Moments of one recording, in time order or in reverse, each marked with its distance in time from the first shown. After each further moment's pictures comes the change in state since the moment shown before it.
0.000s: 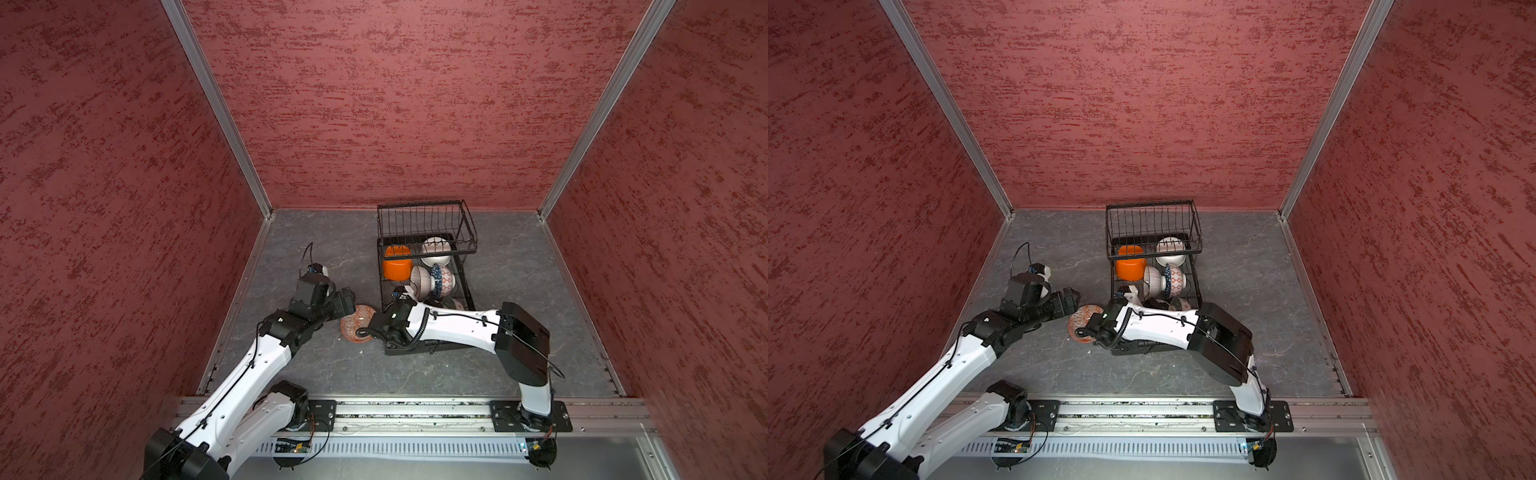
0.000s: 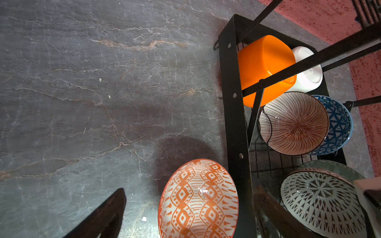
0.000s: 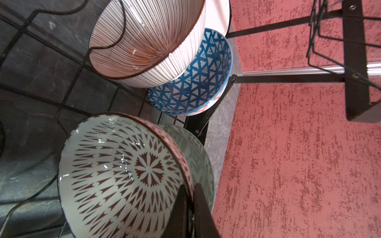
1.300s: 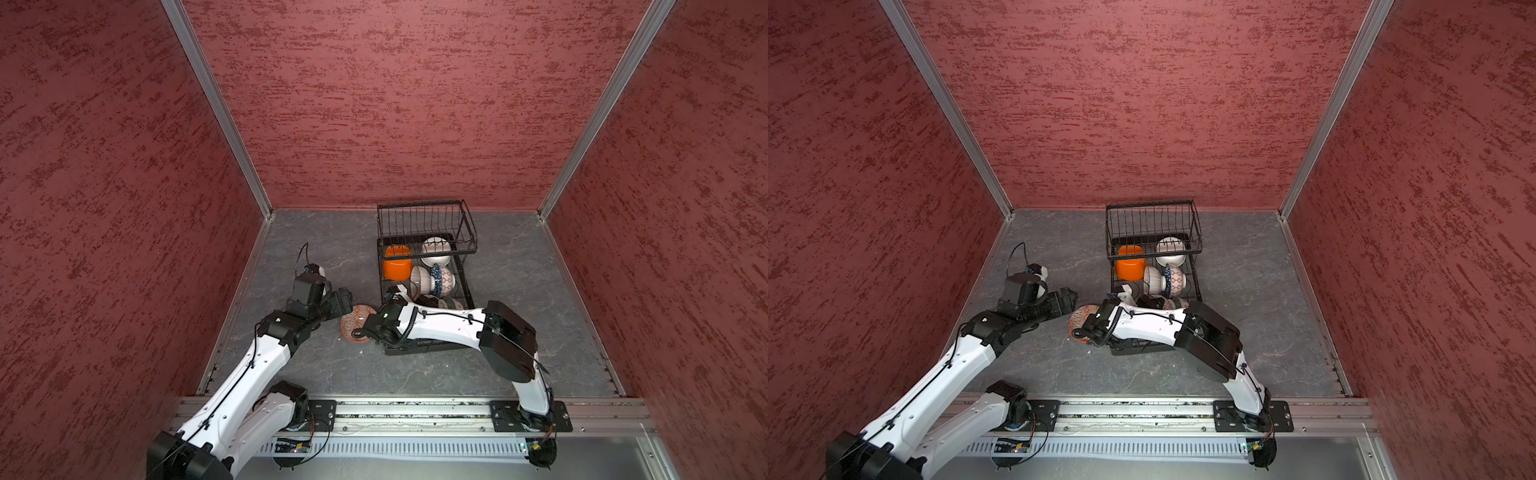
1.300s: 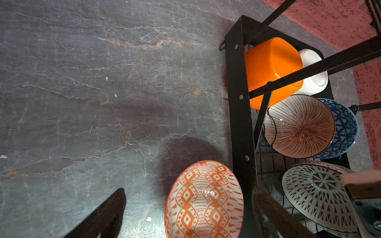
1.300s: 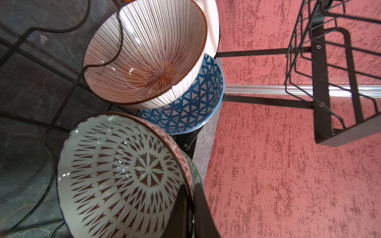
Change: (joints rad) left arm 0.049 -0.003 -0.014 0.001 0.030 0.014; right arm -0.011 0.090 0.067 -0.029 0.100 -0.049
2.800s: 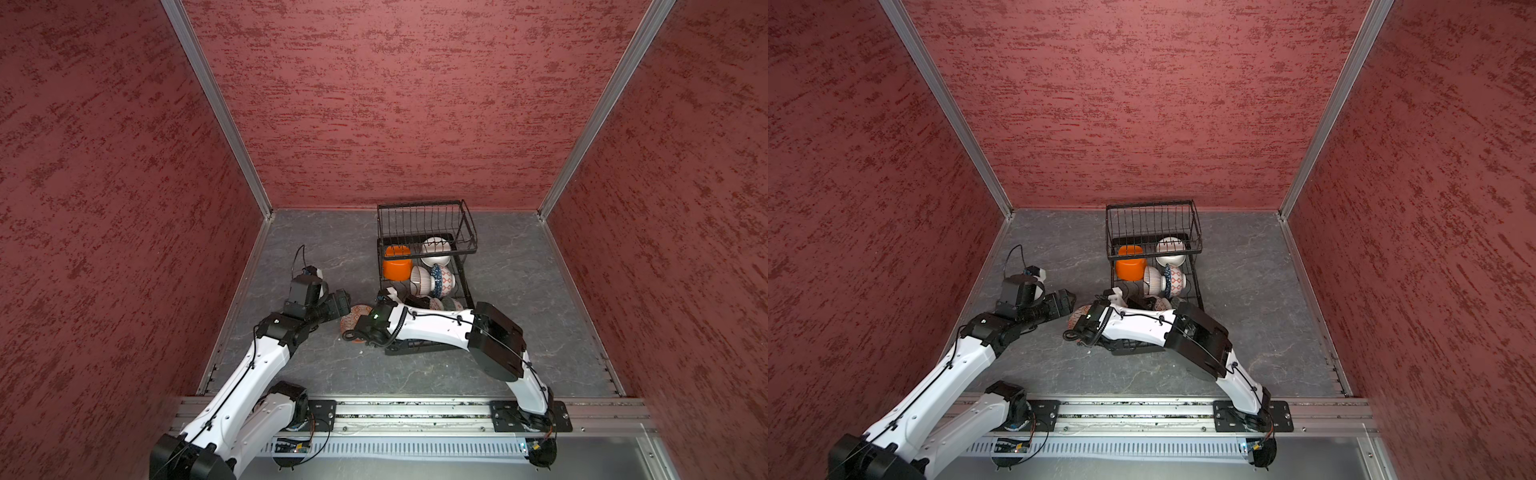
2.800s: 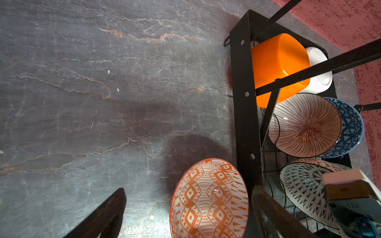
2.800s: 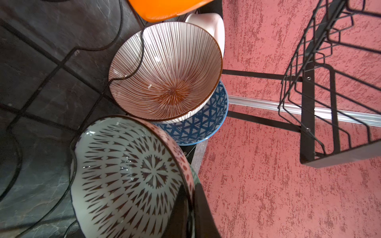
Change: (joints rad) left arm 0.040 -0.008 -0.024 0.008 0.045 0.011; right arm 0.029 0.079 0.106 -0.014 -0.007 -0.101
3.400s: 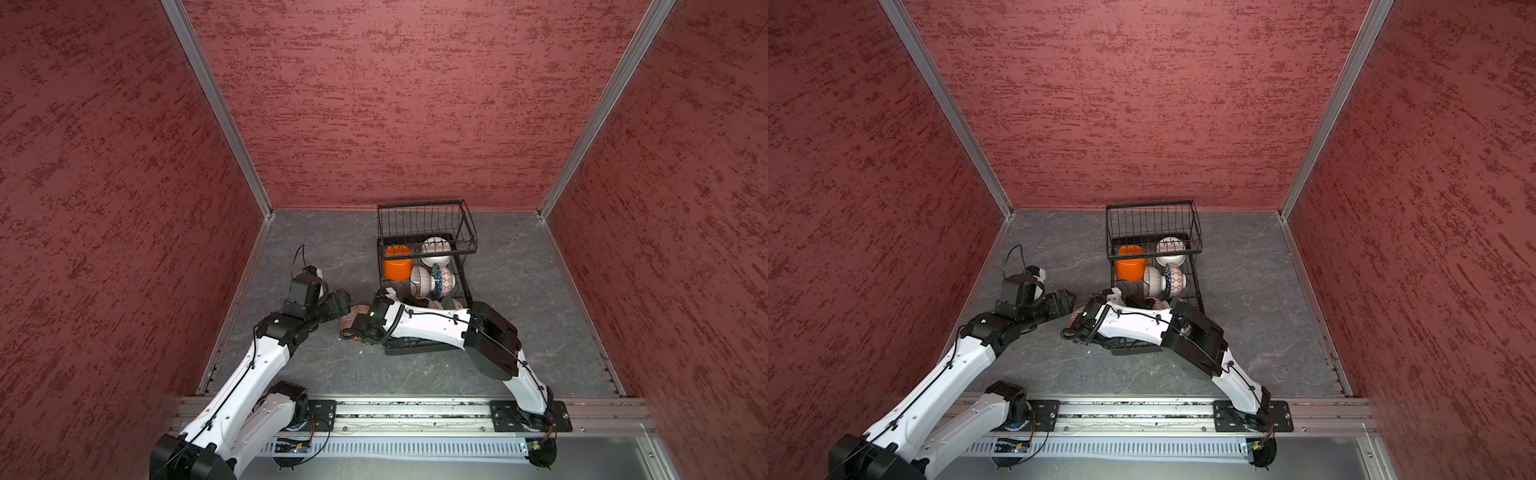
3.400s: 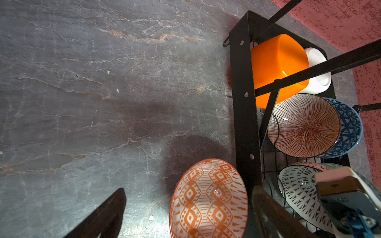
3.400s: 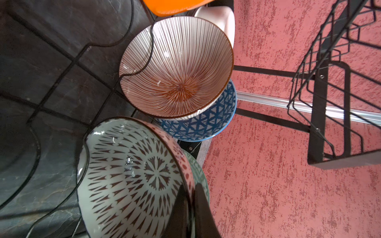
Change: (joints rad) left arm 0.003 0.000 0.000 0.003 0.004 0.000; right arm -0.001 0.039 0.077 -0.068 -0.064 0.016
